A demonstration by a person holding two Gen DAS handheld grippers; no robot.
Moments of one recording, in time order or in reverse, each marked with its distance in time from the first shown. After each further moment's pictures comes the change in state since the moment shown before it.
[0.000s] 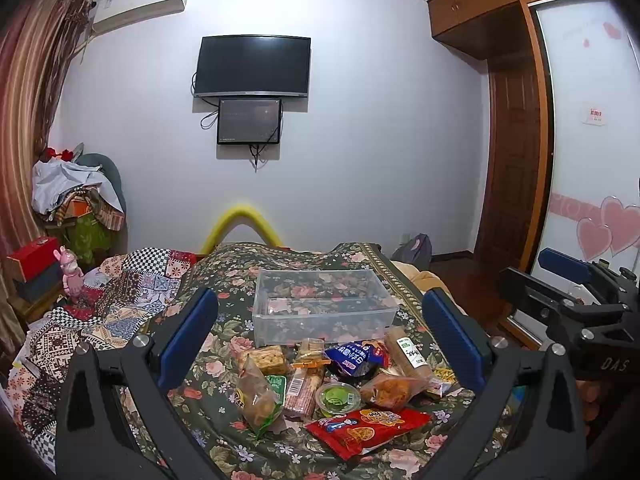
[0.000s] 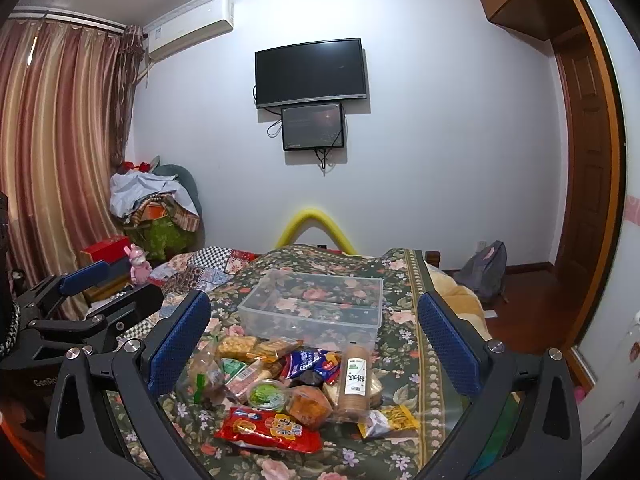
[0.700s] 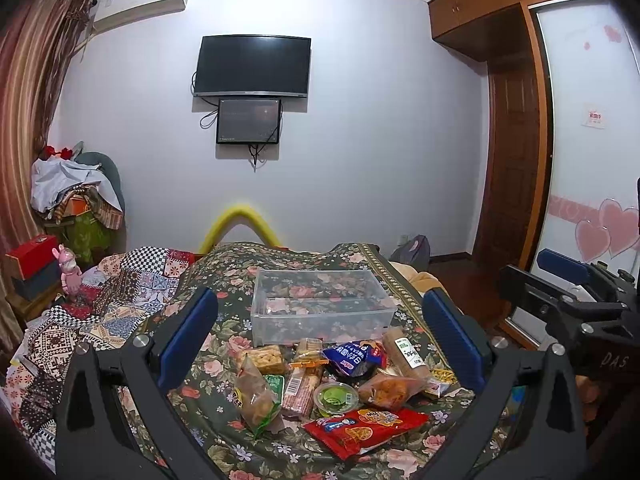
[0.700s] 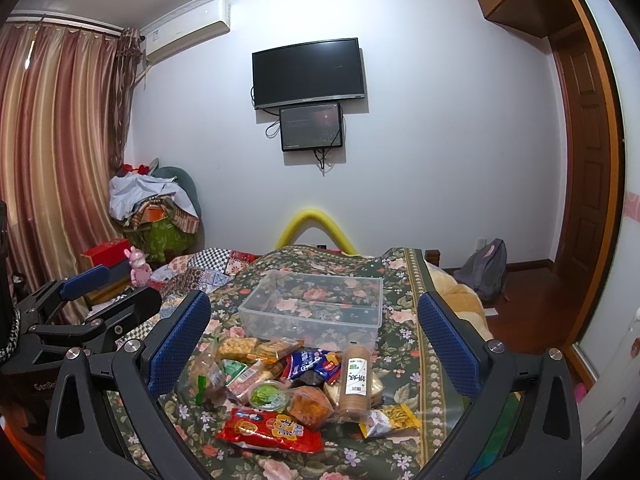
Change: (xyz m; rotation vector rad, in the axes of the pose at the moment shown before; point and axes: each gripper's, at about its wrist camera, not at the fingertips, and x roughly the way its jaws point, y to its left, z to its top) left arm 0.003 -0.001 -0.001 -0.002 -0.001 -0.004; right arm 0.000 0.000 -0.001 0.003 -0.001 0.001
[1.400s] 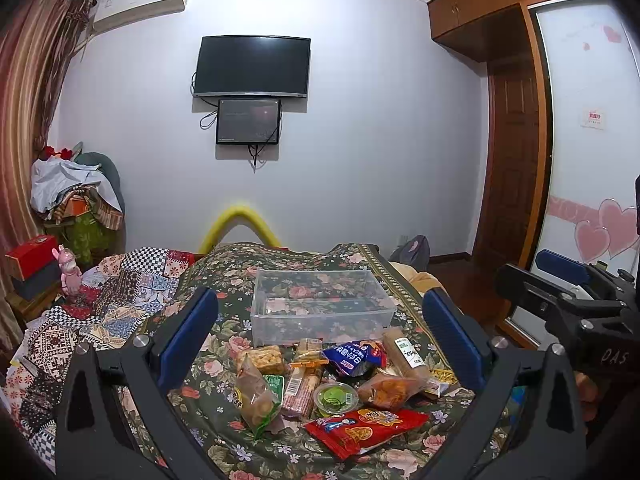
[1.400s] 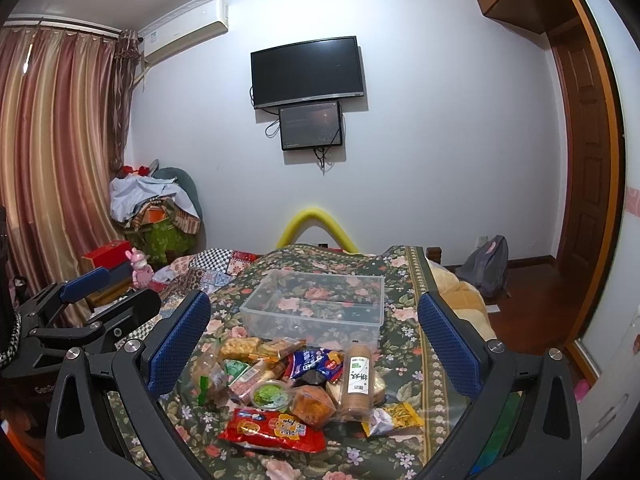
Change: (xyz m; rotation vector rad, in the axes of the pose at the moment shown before) left arm -0.002 -0.001 0.000 0.000 -0.003 -0.001; right arm -0.001 0.000 0.002 0.014 0.005 0.005
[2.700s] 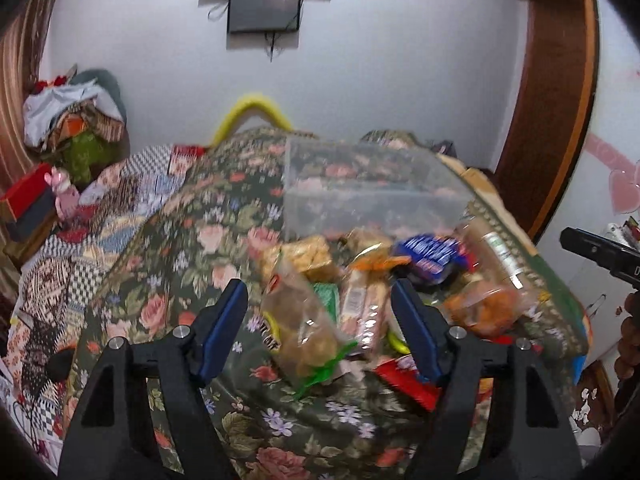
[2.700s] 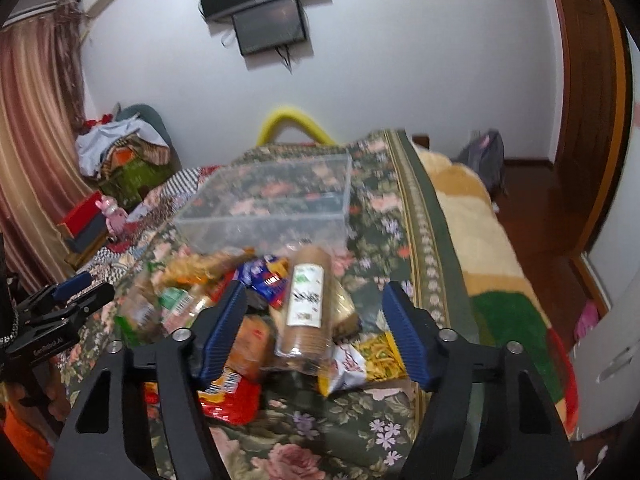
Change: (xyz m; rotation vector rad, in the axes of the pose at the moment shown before) left arm 0.117 0.068 -0.083 -0.038 0.408 0.048; right arm 0.088 -0.078 -0.060 0.159 0.387 -0.014
